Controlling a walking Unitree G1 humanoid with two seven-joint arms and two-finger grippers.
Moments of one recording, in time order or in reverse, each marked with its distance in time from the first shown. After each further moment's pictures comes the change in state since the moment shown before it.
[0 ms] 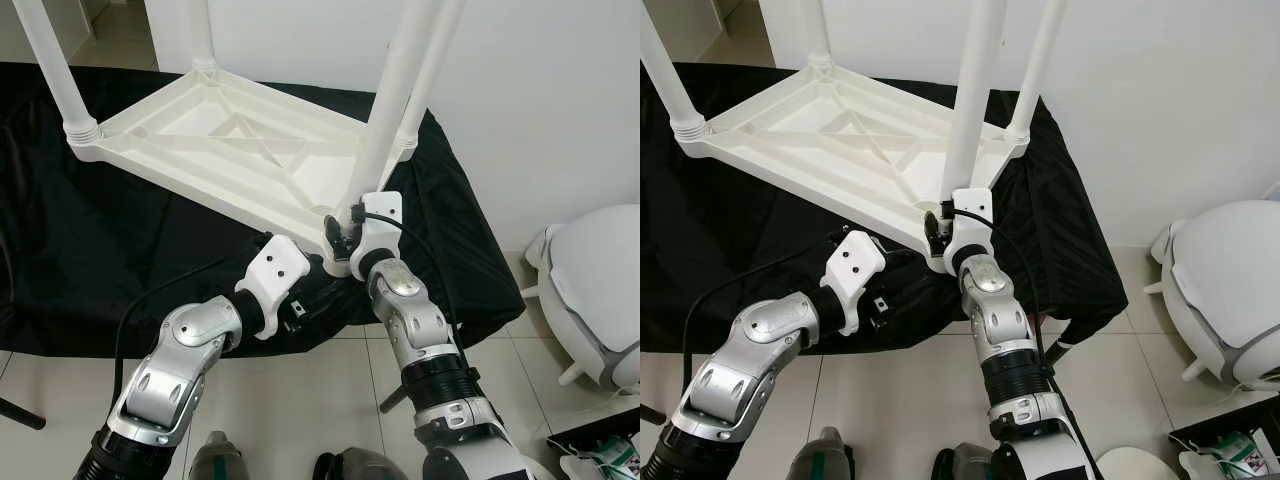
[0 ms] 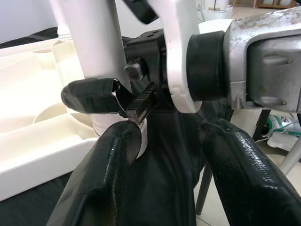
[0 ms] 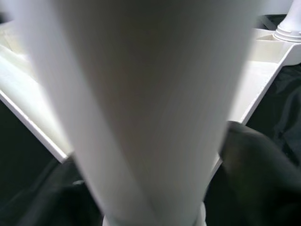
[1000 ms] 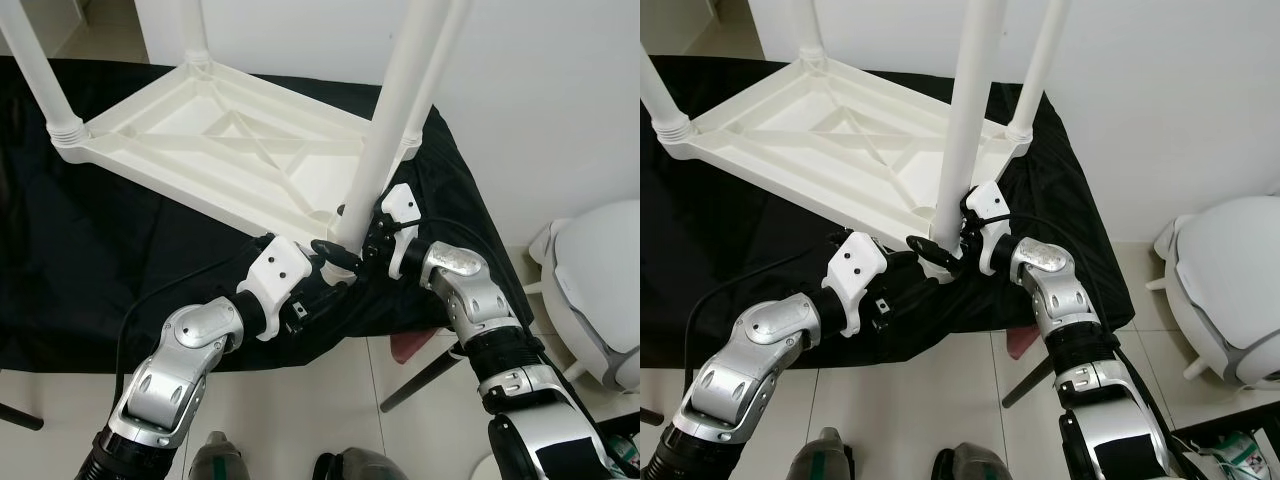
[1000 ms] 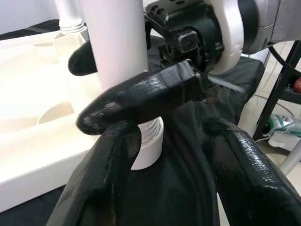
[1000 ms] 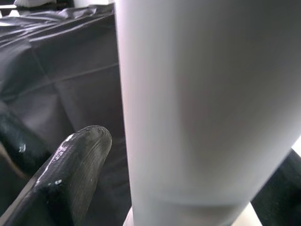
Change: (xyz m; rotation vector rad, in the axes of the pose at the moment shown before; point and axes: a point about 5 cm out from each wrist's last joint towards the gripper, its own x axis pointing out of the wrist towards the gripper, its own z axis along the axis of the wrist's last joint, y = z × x) left arm 0.000 -0.001 0.000 0.003 0.000 -0.005; right arm -0.004 -0.028 0.014 -0.257 -0.021 0.793
